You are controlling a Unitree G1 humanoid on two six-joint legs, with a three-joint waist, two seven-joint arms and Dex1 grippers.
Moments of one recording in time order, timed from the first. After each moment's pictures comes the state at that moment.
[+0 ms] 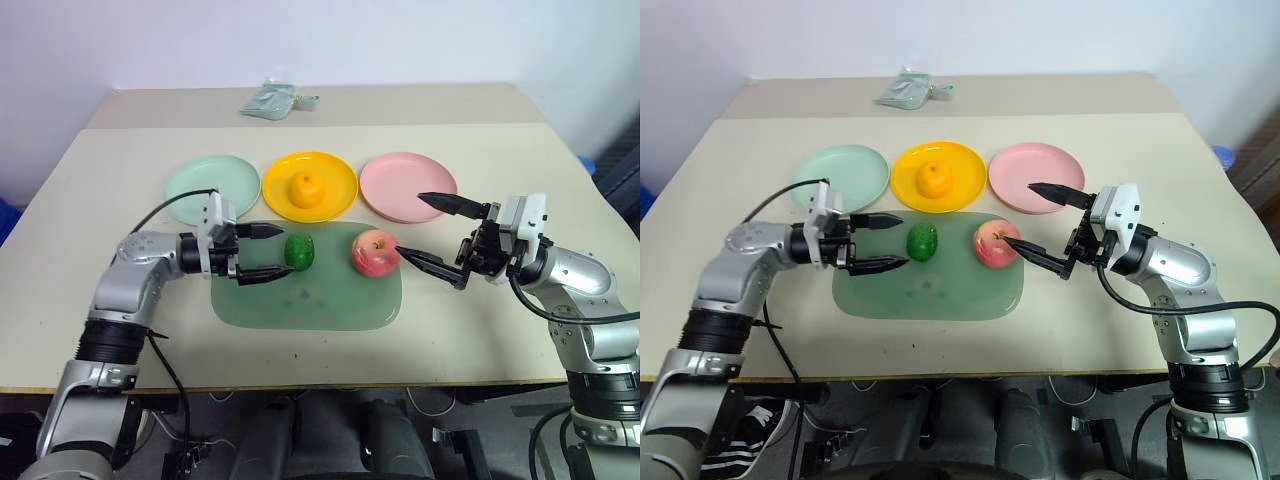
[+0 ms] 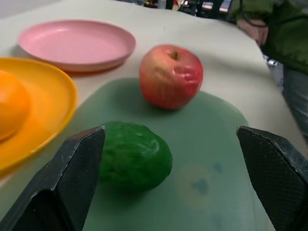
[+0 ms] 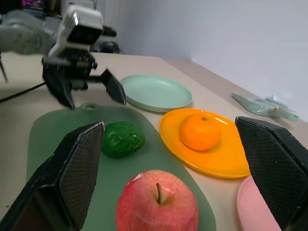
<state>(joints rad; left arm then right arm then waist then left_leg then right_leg) -0.51 0.55 -0.03 0.19 -0.40 0.26 -1.27 -0.28 -0.64 -0.15 -0.20 0.53 0.12 1.03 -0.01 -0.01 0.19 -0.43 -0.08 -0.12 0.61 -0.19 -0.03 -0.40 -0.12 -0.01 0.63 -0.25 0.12</state>
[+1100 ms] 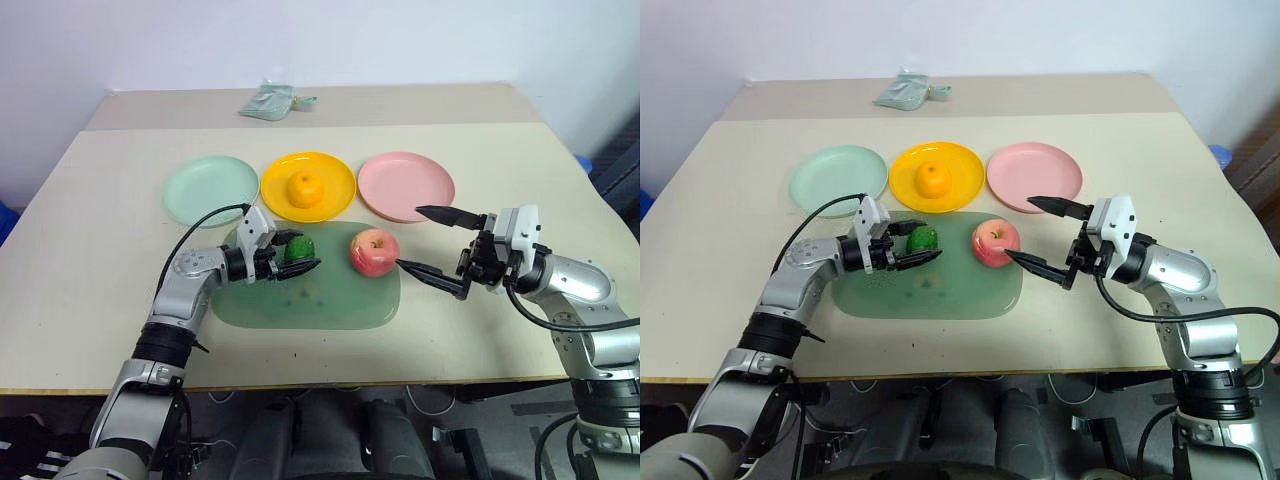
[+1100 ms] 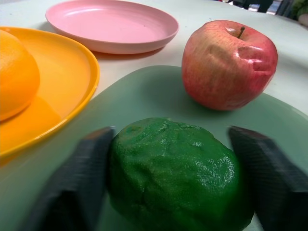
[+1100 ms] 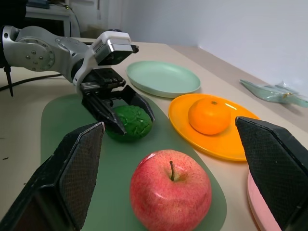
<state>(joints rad) -0.54 0.38 -0.09 0.33 -0.27 0.19 -1.04 -0.24 -0.66 -0.14 -0.19 0.51 0.12 1.06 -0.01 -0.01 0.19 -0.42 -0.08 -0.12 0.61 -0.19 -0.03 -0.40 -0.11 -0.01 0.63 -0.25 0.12</state>
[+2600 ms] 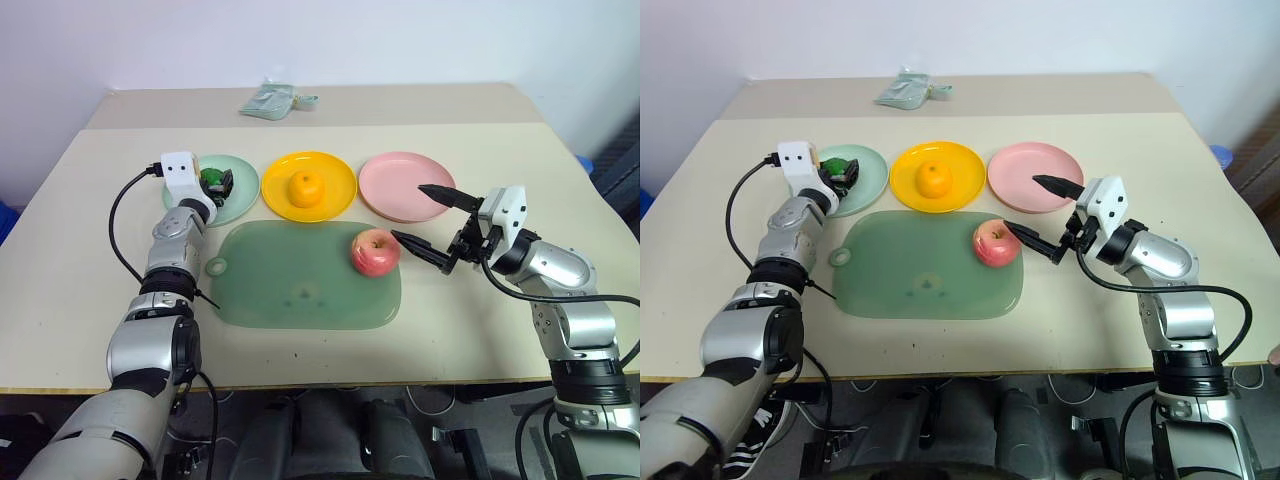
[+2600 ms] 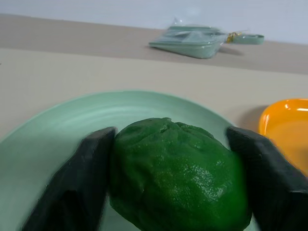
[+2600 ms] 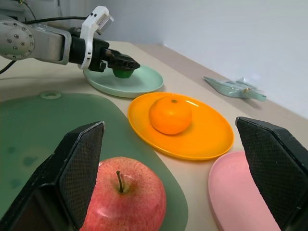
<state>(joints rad) -0.94 0.33 0.26 1.04 -0.20 -0.07 -0.24 -0.34 -0.59 -0.12 -0.08 0.42 0.09 0.93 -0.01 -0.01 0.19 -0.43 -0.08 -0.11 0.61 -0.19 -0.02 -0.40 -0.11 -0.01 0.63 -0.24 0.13</state>
